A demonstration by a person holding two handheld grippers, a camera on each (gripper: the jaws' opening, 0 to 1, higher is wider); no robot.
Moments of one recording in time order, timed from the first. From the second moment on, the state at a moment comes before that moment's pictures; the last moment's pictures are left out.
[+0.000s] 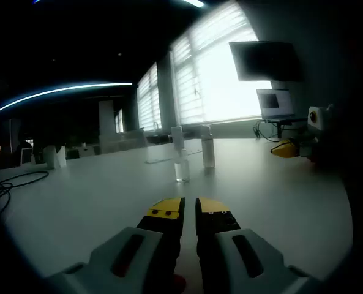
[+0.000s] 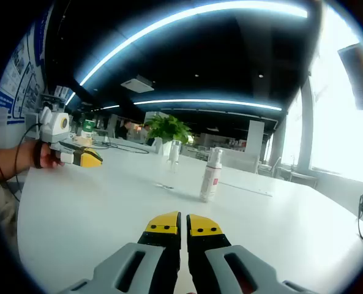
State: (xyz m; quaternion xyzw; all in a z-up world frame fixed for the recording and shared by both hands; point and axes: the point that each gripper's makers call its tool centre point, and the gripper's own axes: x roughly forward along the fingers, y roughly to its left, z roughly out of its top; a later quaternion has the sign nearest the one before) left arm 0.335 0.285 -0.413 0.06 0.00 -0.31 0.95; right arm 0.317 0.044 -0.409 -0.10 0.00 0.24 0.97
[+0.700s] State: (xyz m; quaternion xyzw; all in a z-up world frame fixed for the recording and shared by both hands) left arm 0.337 0.289 -0.411 0.06 0.00 -0.31 0.95; right arm 0.318 0.044 -0.412 -0.11 0.00 0.24 0.96
